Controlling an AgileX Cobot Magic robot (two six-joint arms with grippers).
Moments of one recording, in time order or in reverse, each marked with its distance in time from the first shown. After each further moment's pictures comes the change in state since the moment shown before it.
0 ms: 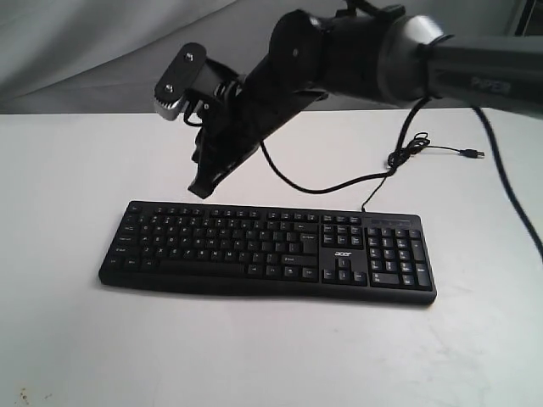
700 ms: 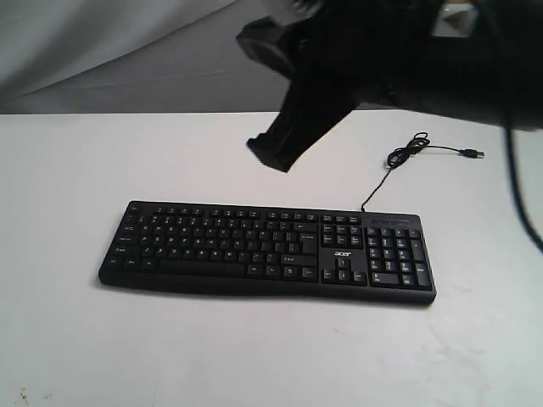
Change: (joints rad) left arm 0.000 0.000 0.000 0.000 0.000 0.000; right arm 0.113 -0.816 0.711 0.035 -0.589 0.037
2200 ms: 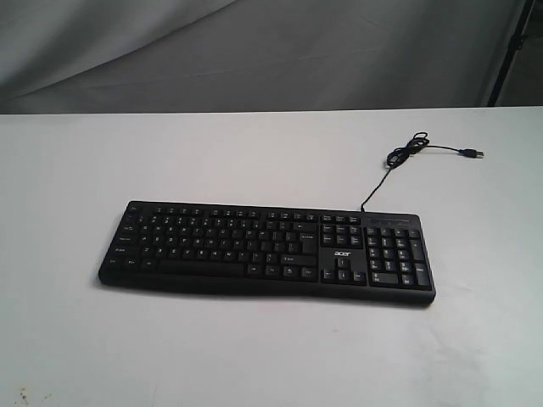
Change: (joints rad) left arm 0.000 0.000 0.000 0.000 0.000 0.000; right arm -0.632 -0.823 0.714 0.504 -0.093 0.070
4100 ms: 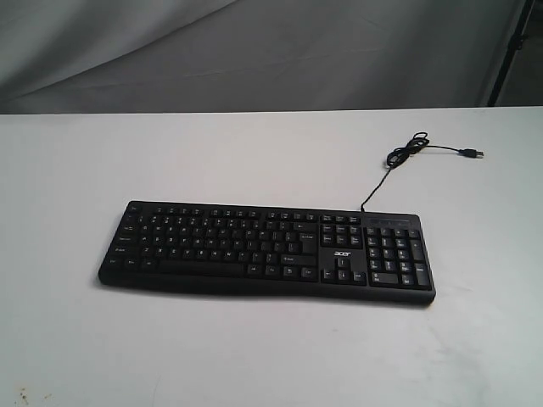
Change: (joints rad) left arm 0.000 0.000 0.000 0.000 0.000 0.000; right arm -0.048 -0.254 0.266 -0.835 0.258 0.753
